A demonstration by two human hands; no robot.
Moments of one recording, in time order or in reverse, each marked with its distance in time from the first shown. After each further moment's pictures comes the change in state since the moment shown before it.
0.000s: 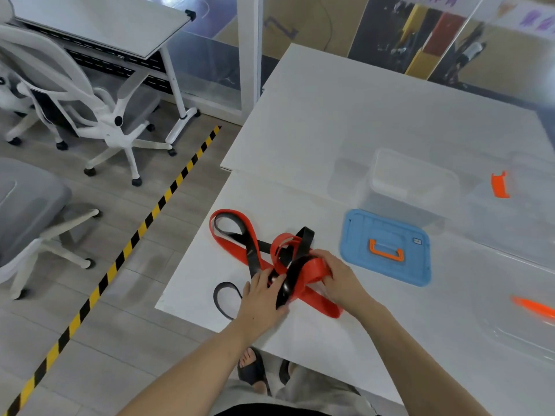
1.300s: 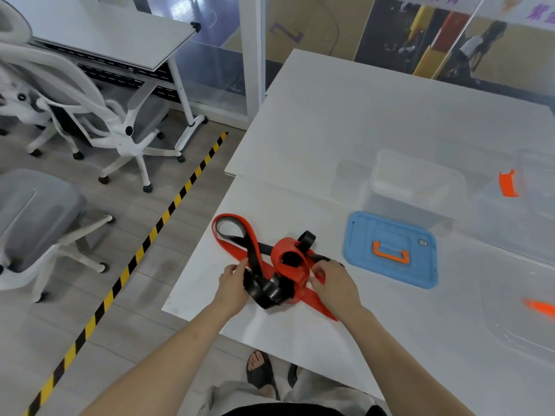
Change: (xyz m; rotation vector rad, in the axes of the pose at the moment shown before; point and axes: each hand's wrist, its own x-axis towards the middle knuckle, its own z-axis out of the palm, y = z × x) left_hand -0.003 -0.041 -0.064 -0.320 -0.031 -0.314; right_hand 0.010 0.011 0.027 -0.264 0.163 0.032
